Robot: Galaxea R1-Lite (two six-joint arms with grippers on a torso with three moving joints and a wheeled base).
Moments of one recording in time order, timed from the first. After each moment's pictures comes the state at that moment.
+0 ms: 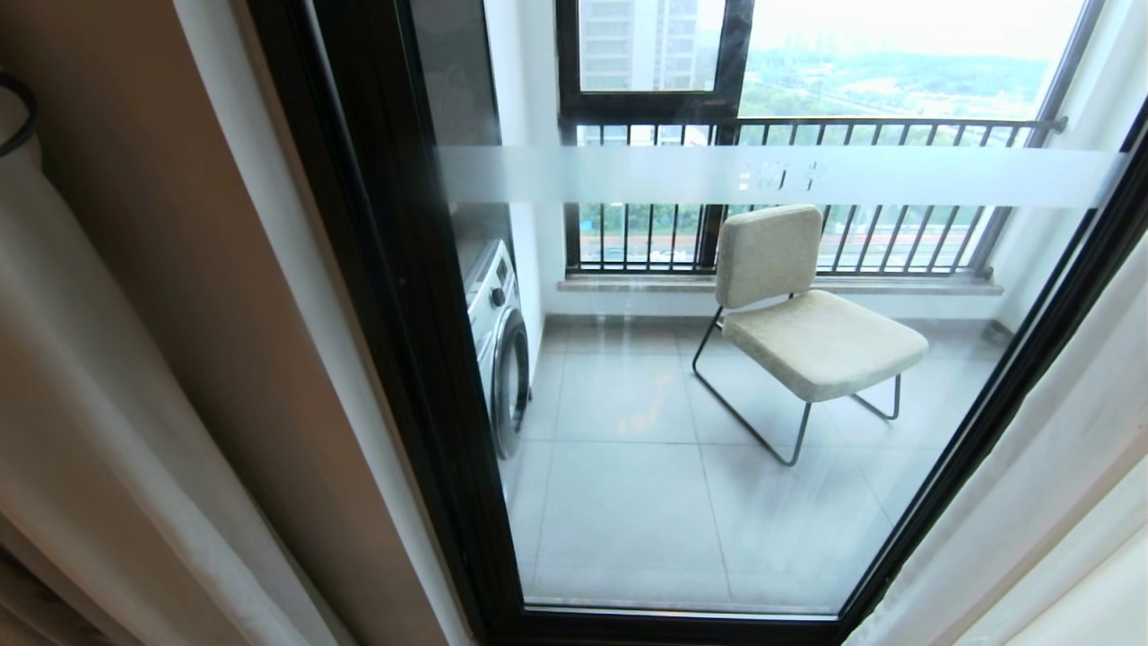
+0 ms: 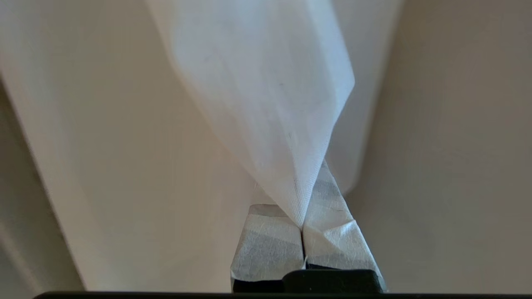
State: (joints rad) left arm 0.32 1.55 -1.41 -0.33 0.39 -0.04; right arm 0.00 0.00 0.00 0.00 0.05 -0.06
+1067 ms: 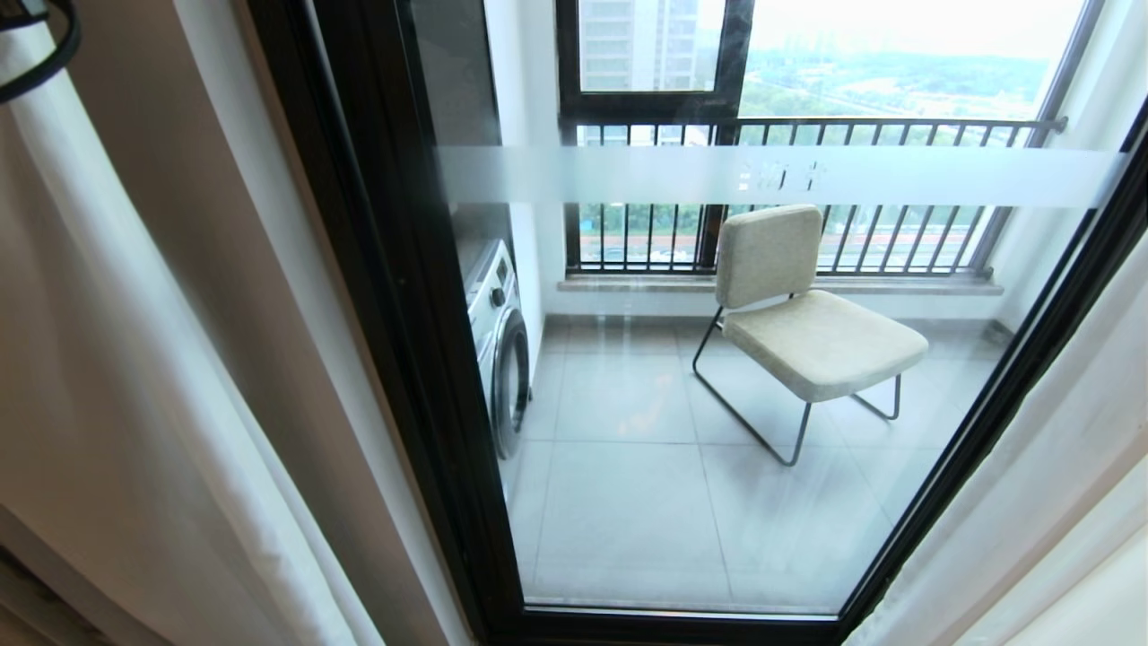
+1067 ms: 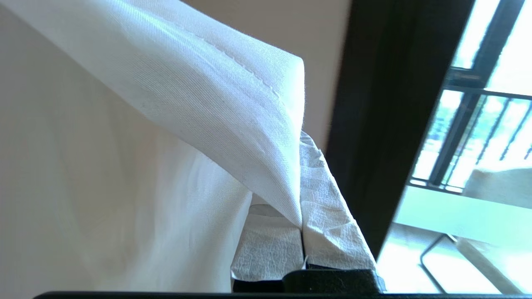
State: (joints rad) left arm 0.00 1.38 -1.41 -0.21 0.21 -0.04; right arm 0.00 0.00 0.00 0.00 0.05 -0.06
